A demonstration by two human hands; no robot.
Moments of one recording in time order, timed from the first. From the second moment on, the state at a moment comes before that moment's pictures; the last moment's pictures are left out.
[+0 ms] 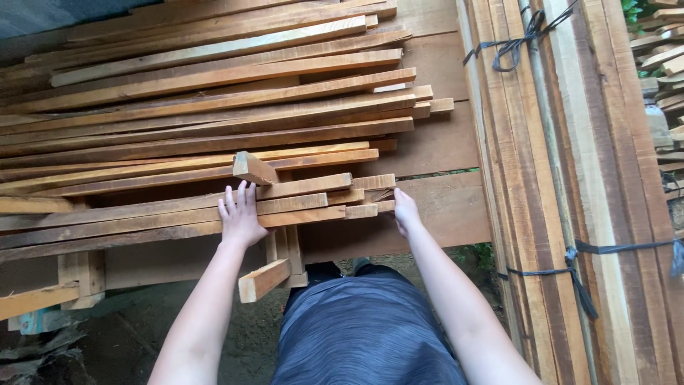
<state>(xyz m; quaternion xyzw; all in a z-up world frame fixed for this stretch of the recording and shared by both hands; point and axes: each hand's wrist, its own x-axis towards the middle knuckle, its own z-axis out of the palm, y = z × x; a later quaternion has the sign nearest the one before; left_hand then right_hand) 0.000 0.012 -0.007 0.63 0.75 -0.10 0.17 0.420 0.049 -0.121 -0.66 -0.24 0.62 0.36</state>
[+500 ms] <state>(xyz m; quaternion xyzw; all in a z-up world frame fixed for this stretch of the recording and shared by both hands) -0.012 0.018 0.014 0.70 0.70 -0.13 0.12 0.349 0.081 -0.013 -0.53 -0.76 0.23 0.30</state>
